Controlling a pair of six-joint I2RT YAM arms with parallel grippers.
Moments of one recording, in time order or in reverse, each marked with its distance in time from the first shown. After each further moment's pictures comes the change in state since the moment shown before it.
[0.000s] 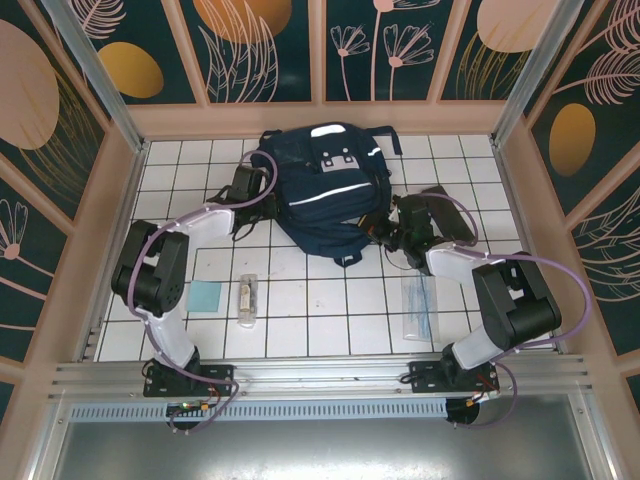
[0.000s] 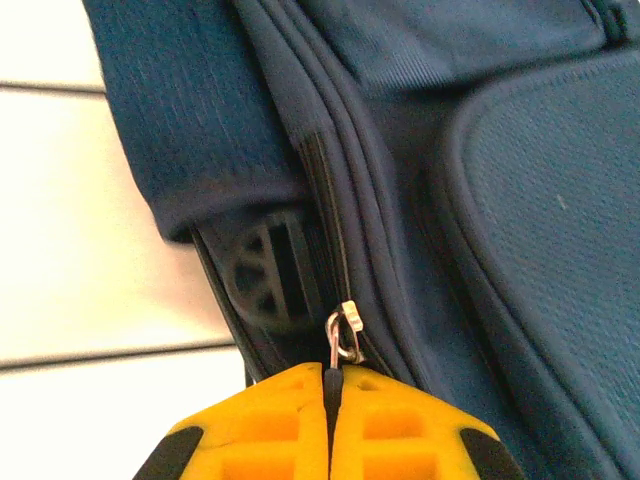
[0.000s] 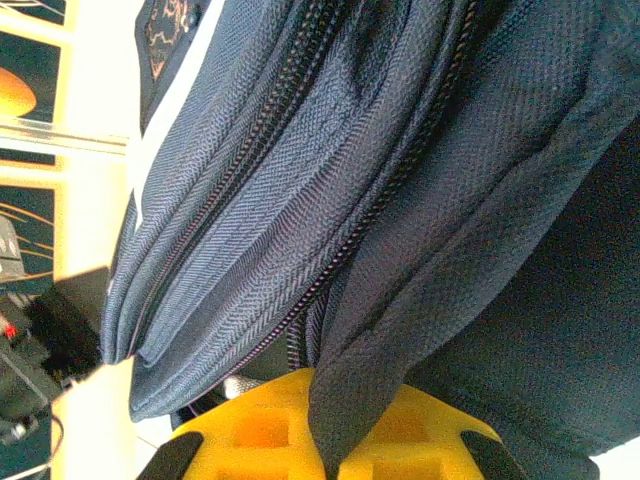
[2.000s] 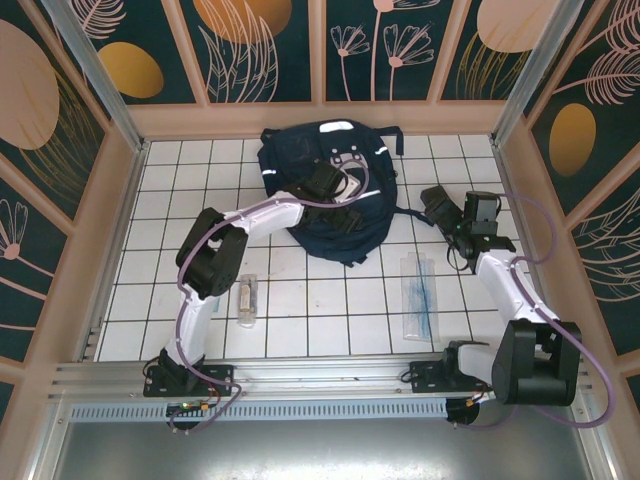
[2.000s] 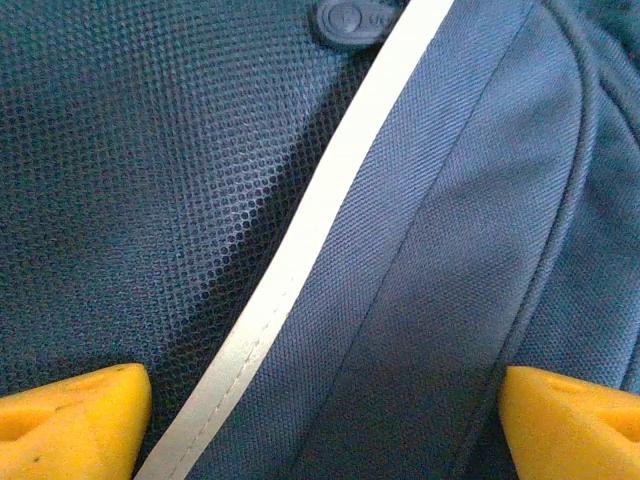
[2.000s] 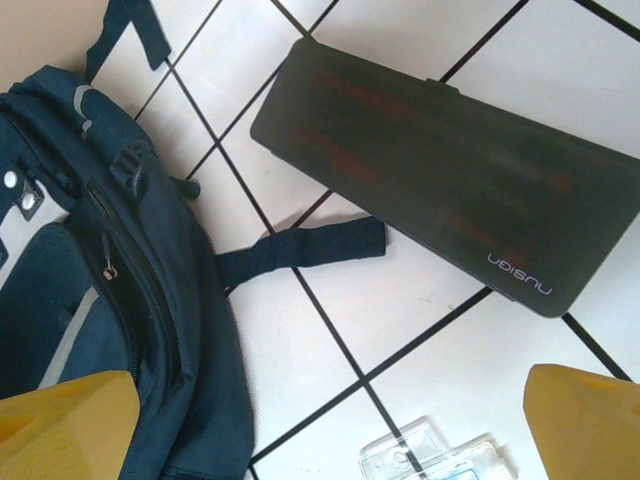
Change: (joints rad) left arm -0.337 0.342 0.508 -0.245 0.014 0.433; right arm -0.401 -0.337 0.066 -0.579 0.291 -0.230
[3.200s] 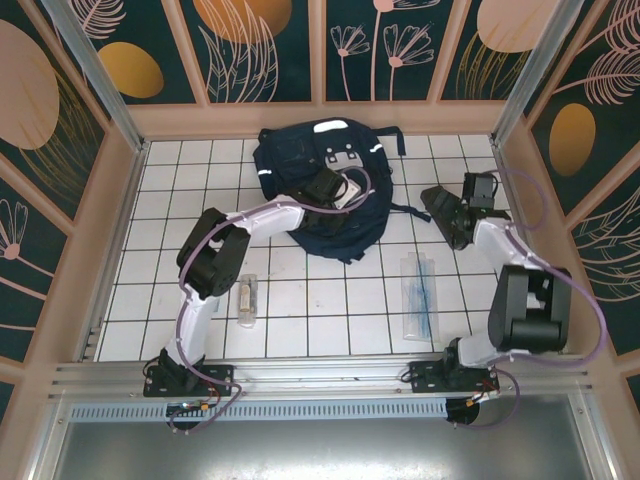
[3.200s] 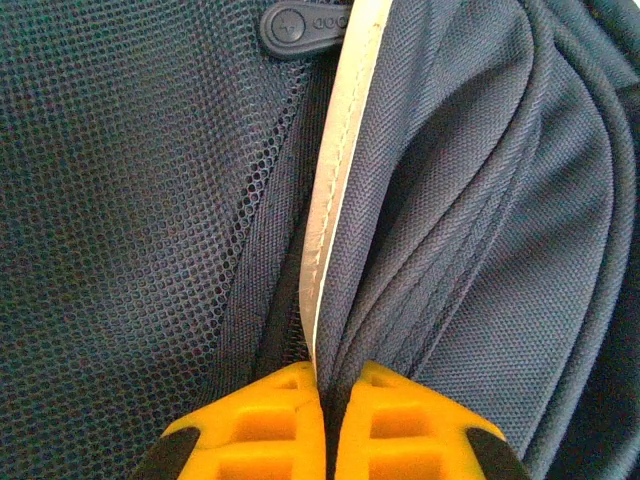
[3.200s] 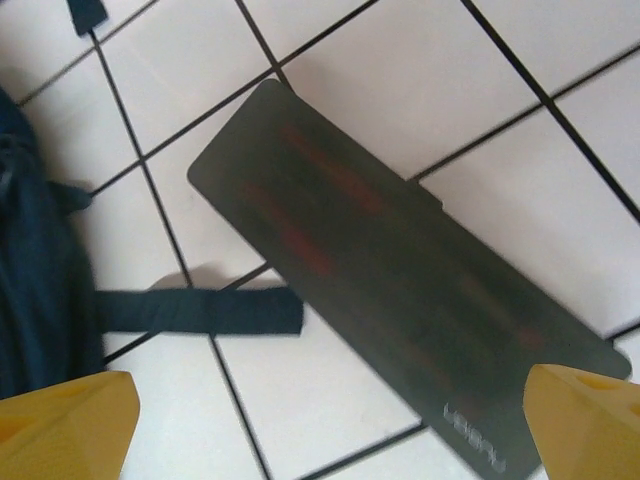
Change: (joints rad) left arm 0.001 -0.024 -0.047 0.024 0.004 0.040; right arm -0.035 0.333 0.219 -0.004 0.069 -0.334
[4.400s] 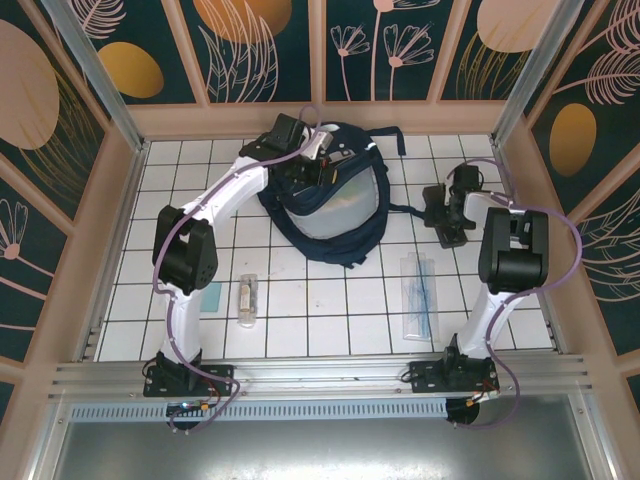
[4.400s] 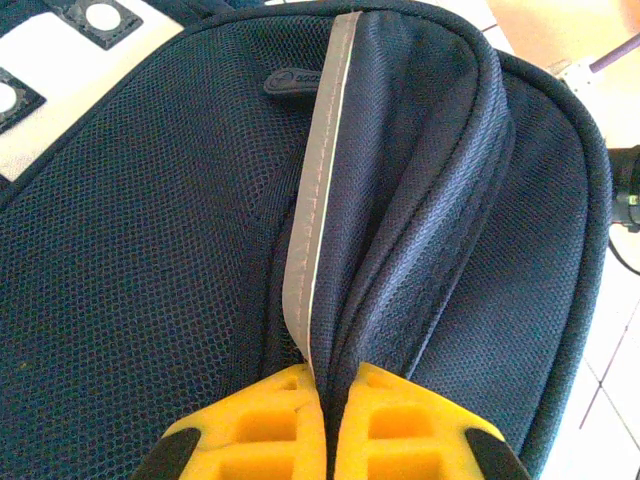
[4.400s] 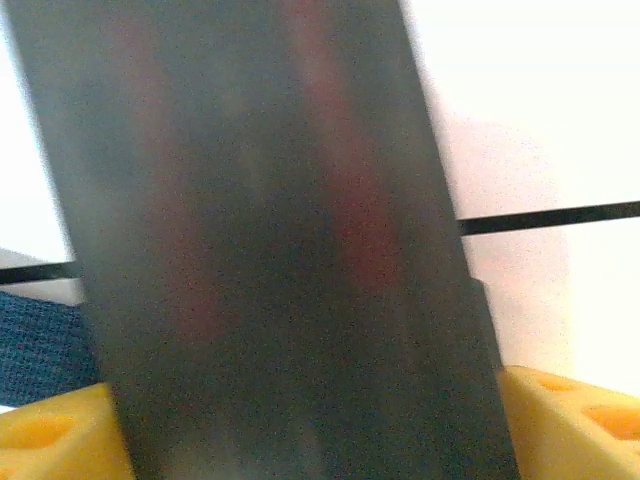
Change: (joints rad) left arm 0.190 -0.062 0.293 -0.257 0.443 -0.314; right arm -0.018 0.378 0.207 -0.091 0.003 -0.454
